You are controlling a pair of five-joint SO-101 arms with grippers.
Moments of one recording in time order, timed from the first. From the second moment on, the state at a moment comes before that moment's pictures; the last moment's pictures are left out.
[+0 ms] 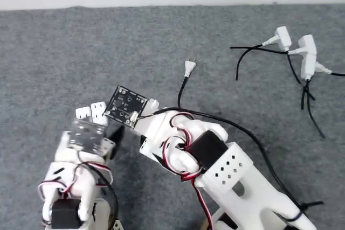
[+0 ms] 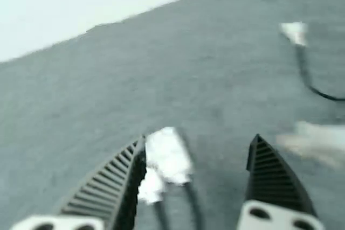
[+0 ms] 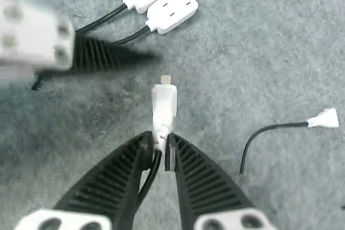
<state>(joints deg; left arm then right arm) -6.7 -103.3 80.7 64.0 -8.7 -48.6 -37.0 27.3 71.5 20.4</state>
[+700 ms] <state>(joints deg) -31.1 -103.3 83.1 55.3 -3.8 -48.5 -33.5 27.5 66.4 22.1</state>
